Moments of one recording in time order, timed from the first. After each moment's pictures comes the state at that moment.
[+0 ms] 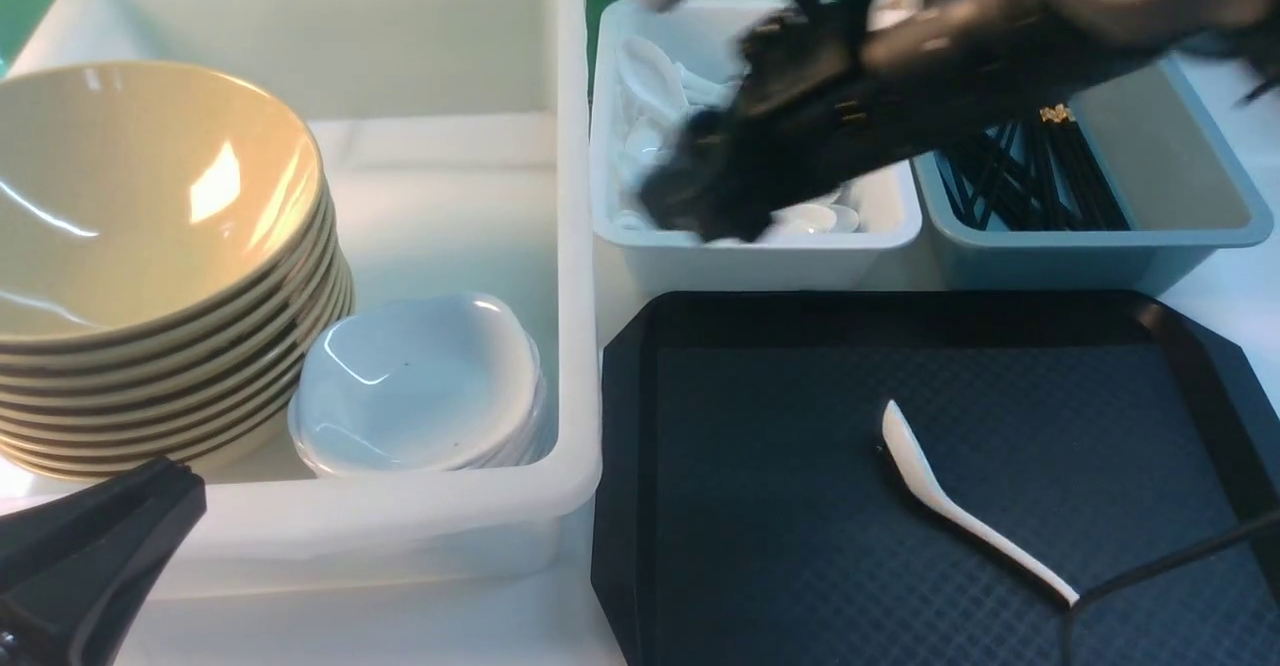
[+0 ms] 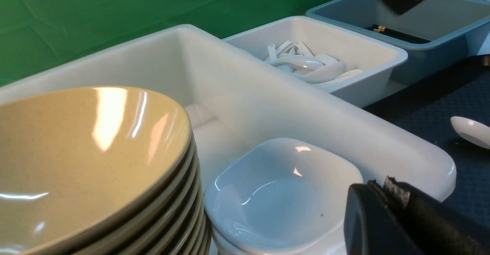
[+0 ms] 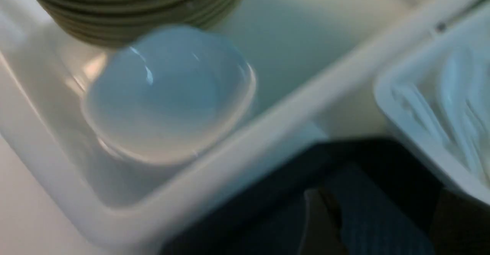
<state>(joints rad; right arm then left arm) 0.54 1.59 -1.45 0.28 0.84 -0.34 -0.08 0.19 -0.33 -0.75 0.52 0.91</state>
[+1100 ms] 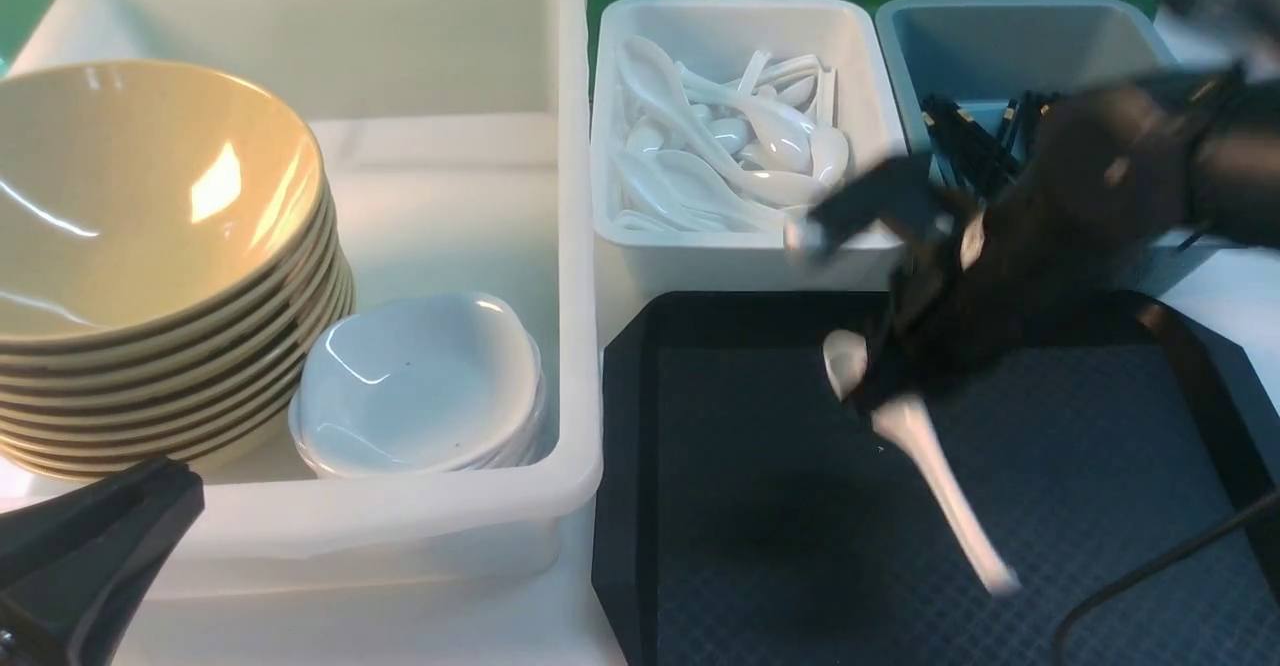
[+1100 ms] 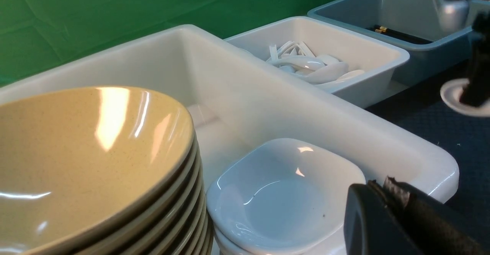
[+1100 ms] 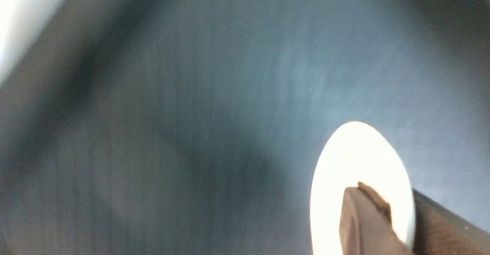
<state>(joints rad) 0.46 1.63 -1.25 0.11 0.73 -0.28 -0.08 0.19 -0.33 -0.75 0.52 0.90</state>
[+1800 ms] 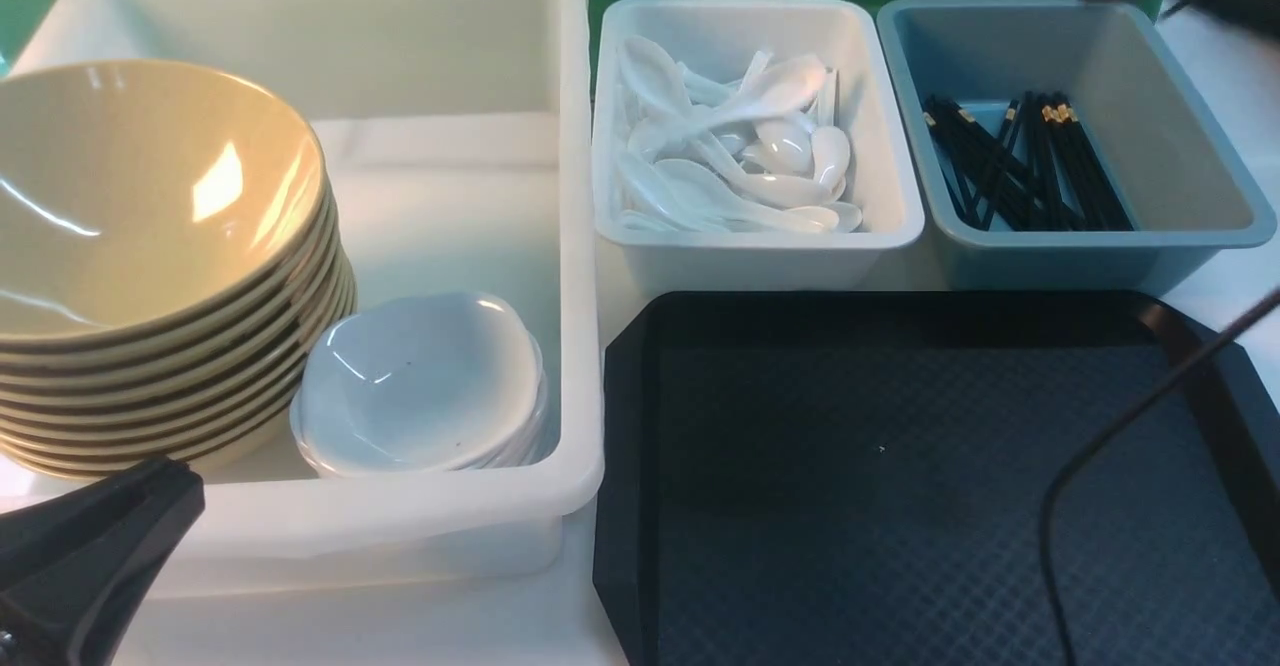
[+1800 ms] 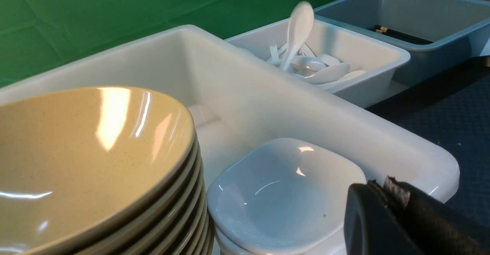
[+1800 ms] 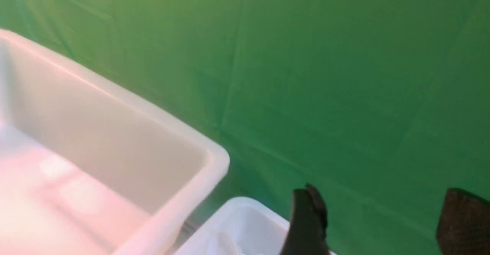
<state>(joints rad) 0.42 1.74 -1.63 0.11 0.10 -0.36 -0.08 0.19 -0.33 -0.75 0.52 0.90</state>
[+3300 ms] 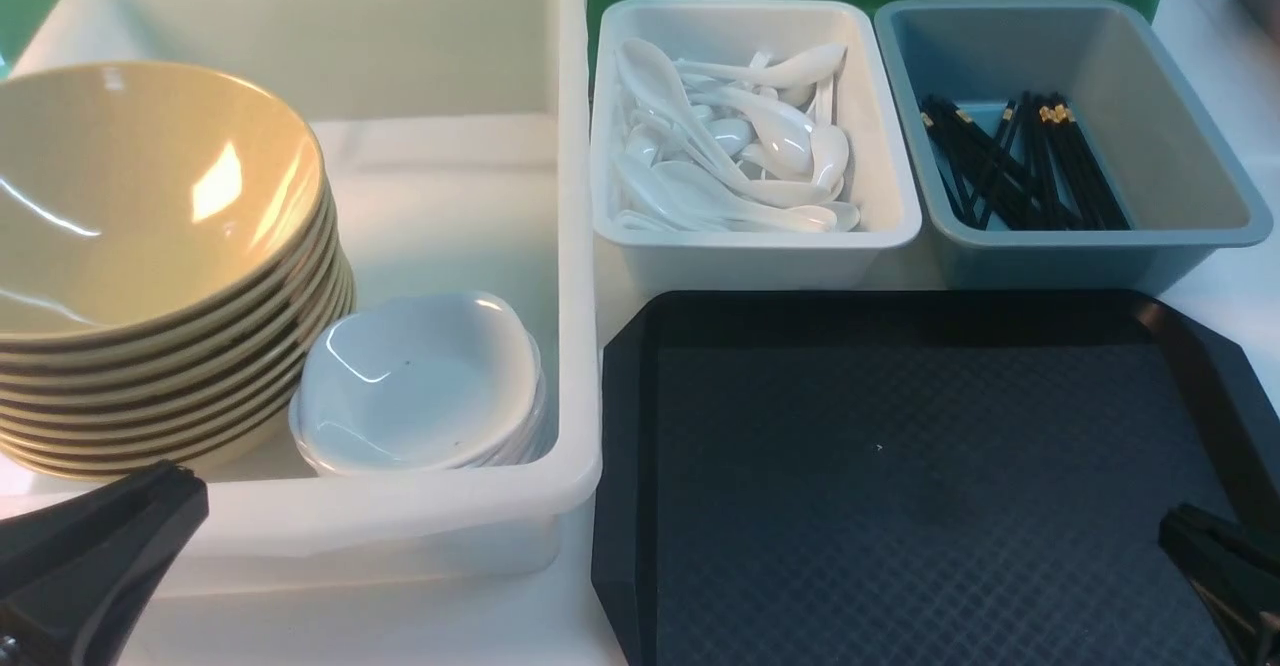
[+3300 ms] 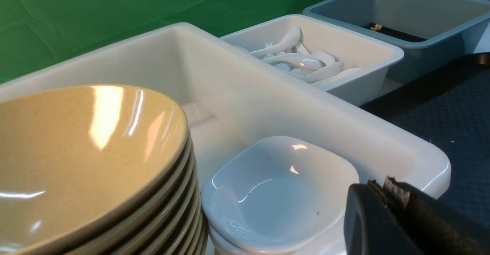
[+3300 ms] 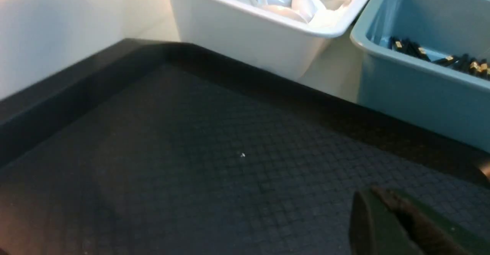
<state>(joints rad) 0.42 0.58 0.03 0.14 -0.29 -0.21 -0.08 0.19 -0.33 -0.75 0.53 0.90</state>
